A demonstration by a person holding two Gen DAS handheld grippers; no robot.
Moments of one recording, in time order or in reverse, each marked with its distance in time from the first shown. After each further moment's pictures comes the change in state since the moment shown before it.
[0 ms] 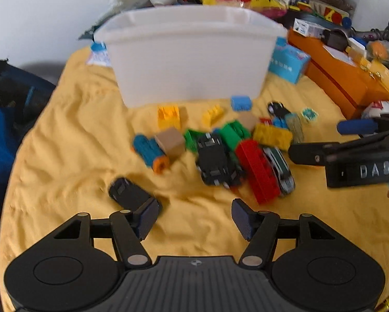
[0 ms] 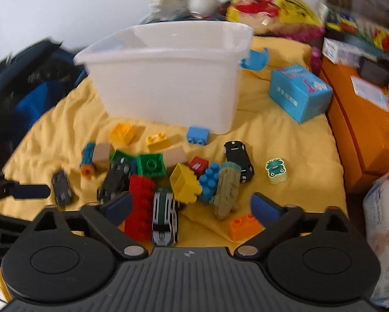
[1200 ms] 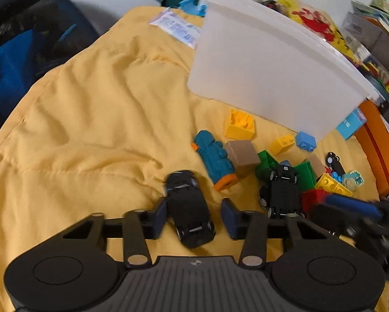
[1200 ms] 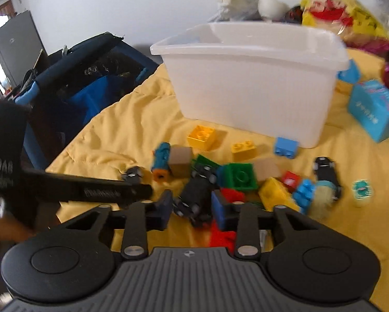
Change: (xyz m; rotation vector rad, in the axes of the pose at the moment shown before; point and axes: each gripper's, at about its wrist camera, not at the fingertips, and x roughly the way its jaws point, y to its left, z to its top) left arm 0.050 0.079 -0.001 -0.358 -0.014 -0.024; right arm 0.029 0.048 0.012 -0.040 0.001 0.271
